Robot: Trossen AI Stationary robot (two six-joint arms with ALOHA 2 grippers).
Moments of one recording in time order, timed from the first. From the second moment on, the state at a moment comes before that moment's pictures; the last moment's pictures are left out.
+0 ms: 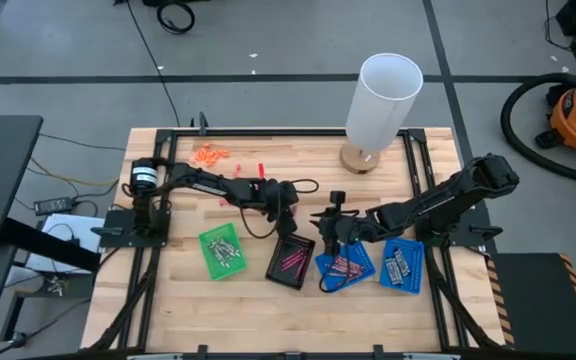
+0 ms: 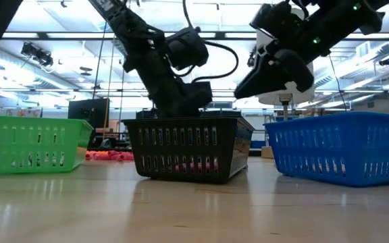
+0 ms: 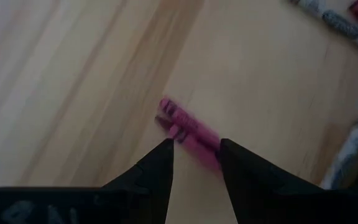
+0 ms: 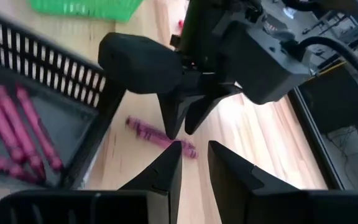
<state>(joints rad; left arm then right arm) 0.10 1.91 1.13 -0.19 -0.08 -0.28 0.26 1.49 0.73 0.10 0.60 -0.16</state>
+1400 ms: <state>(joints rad) 0.11 1.95 1.13 -0.21 -0.08 -0.22 0.27 1.50 0.73 0.12 0.60 -0.17</state>
